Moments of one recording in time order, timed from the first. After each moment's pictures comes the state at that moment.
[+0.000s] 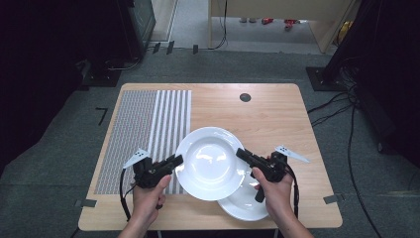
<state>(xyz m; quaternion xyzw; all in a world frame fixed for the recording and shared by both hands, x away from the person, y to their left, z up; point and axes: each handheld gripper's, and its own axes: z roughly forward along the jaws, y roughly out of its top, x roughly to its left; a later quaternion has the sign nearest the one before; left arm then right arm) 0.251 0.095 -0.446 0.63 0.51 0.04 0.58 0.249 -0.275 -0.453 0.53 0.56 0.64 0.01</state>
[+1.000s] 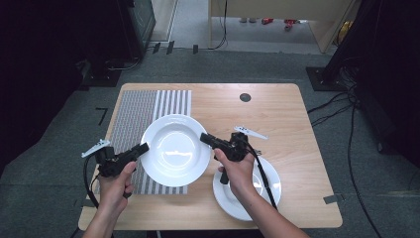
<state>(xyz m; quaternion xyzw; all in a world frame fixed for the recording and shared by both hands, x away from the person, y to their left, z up) 0.277 0.183 -0.434 0.59 0.56 0.06 0.57 0.305 -0.181 -0.437 0.52 0.57 0.63 -0.04</state>
